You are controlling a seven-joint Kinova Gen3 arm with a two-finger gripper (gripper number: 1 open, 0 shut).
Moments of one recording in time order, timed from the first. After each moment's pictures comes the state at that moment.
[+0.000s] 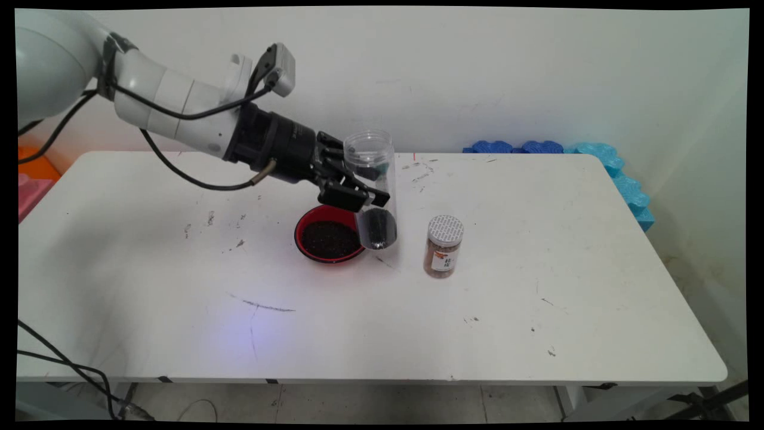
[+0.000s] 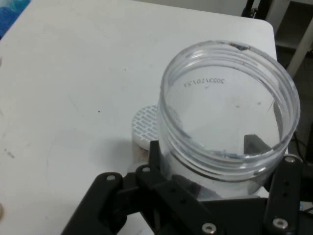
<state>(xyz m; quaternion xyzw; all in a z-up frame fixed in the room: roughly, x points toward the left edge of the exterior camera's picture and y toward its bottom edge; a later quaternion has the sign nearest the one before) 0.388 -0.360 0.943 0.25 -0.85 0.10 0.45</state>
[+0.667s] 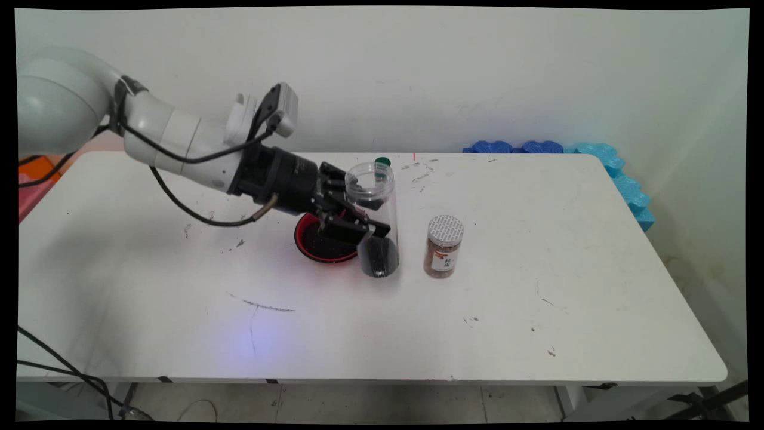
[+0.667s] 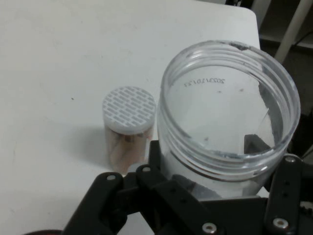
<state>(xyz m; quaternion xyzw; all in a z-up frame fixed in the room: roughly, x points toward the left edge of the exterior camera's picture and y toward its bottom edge) 0.383 -0.342 0.906 0.24 -0.85 0.08 0.45</state>
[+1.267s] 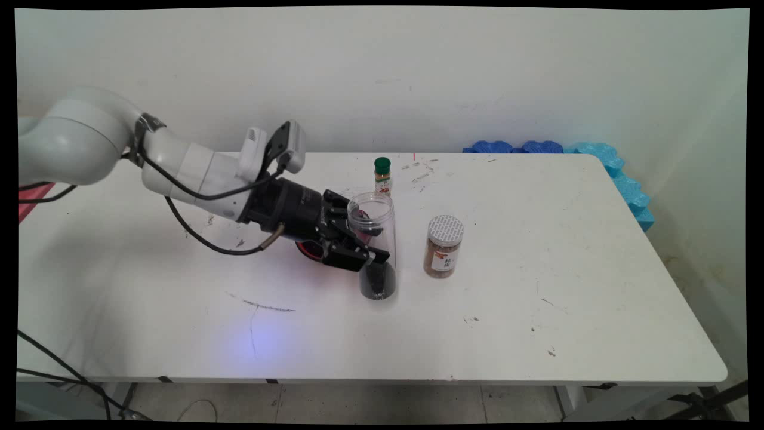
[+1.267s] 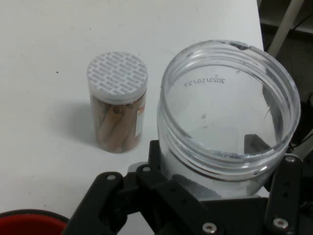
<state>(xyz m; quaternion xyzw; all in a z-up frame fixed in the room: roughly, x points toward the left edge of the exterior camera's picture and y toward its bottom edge) 0.379 -0.338 0.865 0.25 -0.86 0.07 0.45</state>
